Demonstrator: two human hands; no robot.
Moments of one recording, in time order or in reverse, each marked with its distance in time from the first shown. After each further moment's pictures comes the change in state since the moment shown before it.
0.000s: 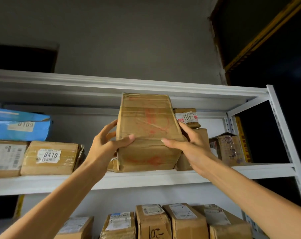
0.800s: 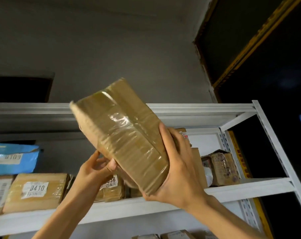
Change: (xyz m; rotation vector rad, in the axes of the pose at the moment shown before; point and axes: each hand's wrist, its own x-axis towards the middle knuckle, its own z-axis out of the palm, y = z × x) left_hand -0.008 0.006 0.003 -0.021 -0.060 0.133; right_hand -0.033 -0.031 0.010 -0.912 0.320 -0.766
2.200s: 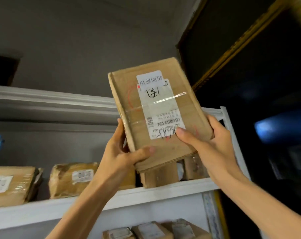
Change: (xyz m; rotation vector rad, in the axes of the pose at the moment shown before) left_hand -0.011 0.036 0.099 -0.200 -0.300 0.219; right_hand 0.013 0.022 -0.098 0.658 0.155 0.424
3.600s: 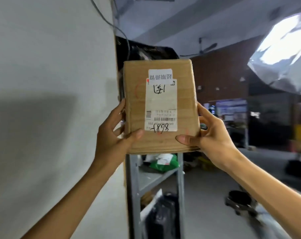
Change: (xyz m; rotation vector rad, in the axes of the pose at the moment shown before) left_hand -0.078 0.067 0.676 -1.547 -0.691 0.028; right_hand -0.164 -0.390 -0.340 -1.915 0.814 0.262
